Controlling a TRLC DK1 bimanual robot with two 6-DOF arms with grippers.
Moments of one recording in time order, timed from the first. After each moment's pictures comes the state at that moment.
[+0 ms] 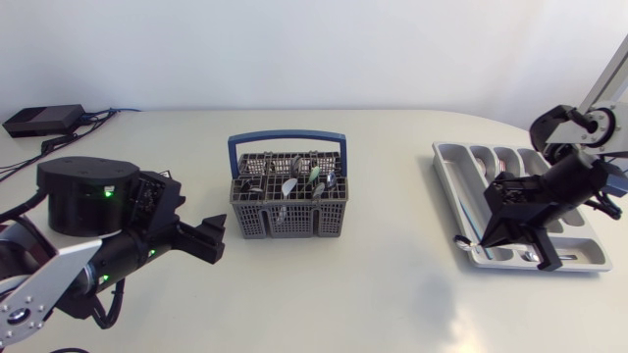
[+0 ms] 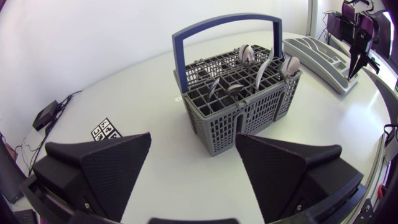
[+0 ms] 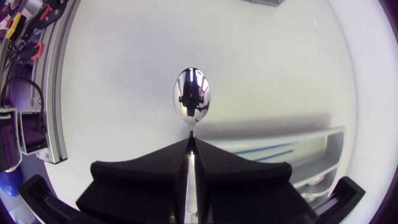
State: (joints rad) left arm -0.53 1.03 0.48 -0.05 -0.25 0.05; right arm -0.18 1.59 1.04 -0.97 -0.20 -1.66
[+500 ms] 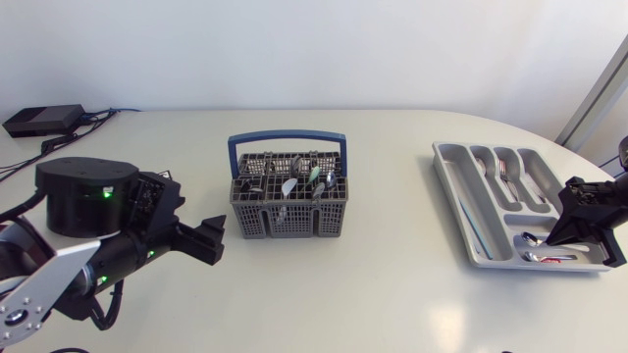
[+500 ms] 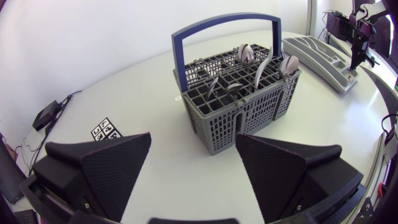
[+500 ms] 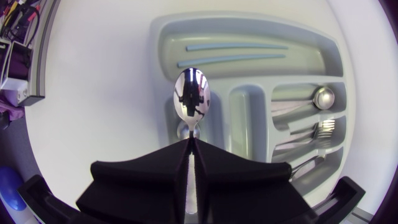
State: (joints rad) left arm -0.53 1.02 0.48 -0.06 -0.25 0.05; right arm -0.61 1.85 1.25 -0.95 -0.20 -1.97
